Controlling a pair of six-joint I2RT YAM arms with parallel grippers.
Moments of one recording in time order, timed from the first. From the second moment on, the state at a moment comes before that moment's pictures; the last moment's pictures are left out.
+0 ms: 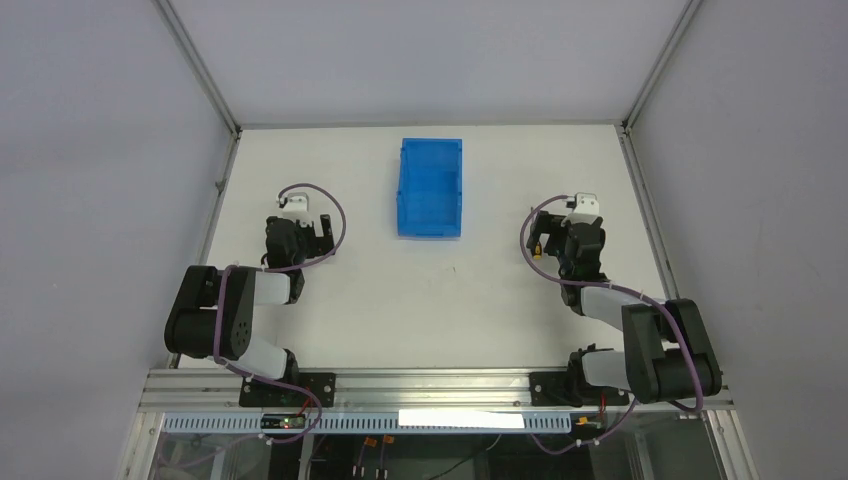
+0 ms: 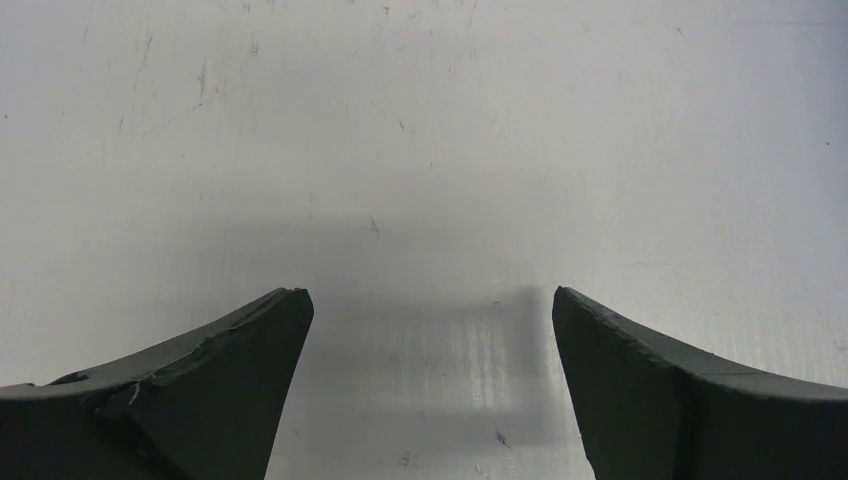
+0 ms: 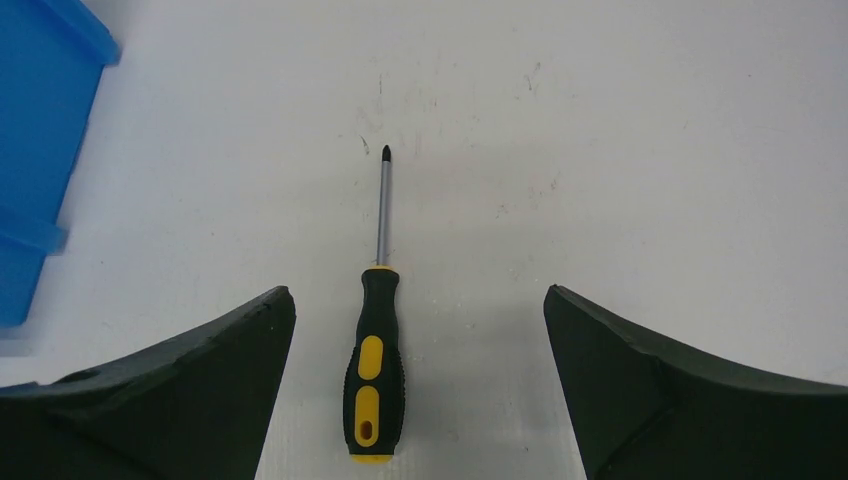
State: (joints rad) left arm -0.06 1.52 0.36 0.84 -0.01 -0.03; right arm 0.12 1.29 0.32 0.63 0.12 0.15
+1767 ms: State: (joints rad) left arm -0.06 1.52 0.36 0.84 -0.01 -0.03; right arm 0.12 1.14 1.47 -0.45 0.07 0.11
